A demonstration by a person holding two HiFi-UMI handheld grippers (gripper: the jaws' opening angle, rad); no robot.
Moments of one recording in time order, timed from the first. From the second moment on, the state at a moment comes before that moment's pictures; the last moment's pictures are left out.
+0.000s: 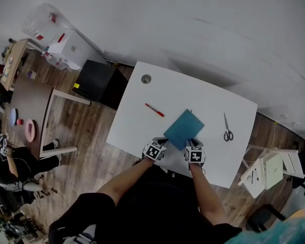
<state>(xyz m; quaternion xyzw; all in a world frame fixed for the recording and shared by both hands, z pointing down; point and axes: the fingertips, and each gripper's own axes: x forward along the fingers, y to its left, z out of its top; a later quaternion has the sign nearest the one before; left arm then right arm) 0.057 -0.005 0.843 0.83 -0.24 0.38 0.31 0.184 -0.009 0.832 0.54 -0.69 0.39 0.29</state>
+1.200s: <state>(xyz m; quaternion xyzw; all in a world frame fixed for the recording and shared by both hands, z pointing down) 0.034 0.000 0.851 0.79 -0.31 0.38 0.37 0.235 -0.049 0.836 0.51 -0.70 0.42 0.26</state>
